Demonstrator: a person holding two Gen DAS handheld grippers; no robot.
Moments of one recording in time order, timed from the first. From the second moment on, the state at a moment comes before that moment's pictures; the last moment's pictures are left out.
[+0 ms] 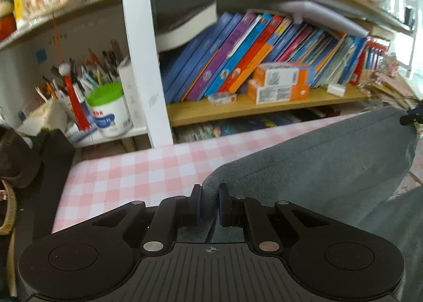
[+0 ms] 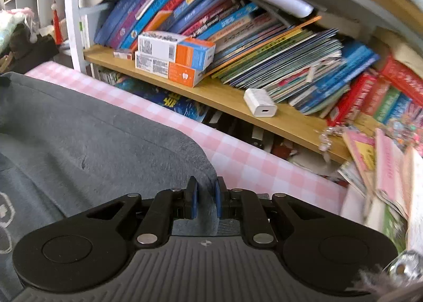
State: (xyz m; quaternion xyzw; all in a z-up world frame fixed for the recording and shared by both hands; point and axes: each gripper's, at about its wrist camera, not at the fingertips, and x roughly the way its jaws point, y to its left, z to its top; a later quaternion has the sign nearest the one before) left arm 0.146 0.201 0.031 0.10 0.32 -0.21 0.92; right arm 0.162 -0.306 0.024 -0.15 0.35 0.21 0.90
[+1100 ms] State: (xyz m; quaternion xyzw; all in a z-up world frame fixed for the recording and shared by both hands) left arm -0.009 0.230 0.004 0.01 0.35 -0.20 0.92; right arm -0.028 -0.331 -0.011 -0.17 0.34 0.15 0.91
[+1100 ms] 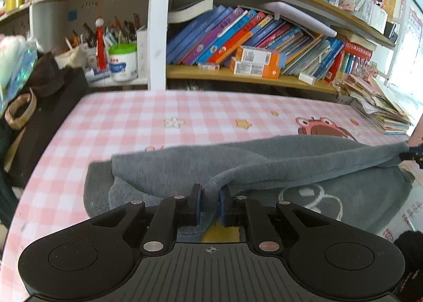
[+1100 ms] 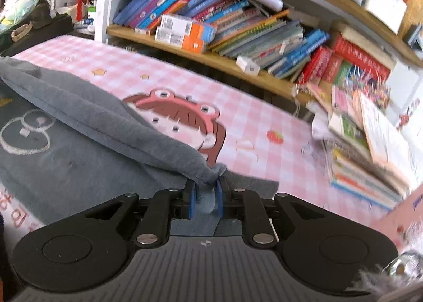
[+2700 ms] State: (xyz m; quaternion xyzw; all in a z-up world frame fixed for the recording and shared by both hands) left arm -0.051 0.312 -0.026 -0.36 0.39 -0.05 0.85; right arm -0.022 -0.424 -0.045 0.46 0.43 -0.02 0.78
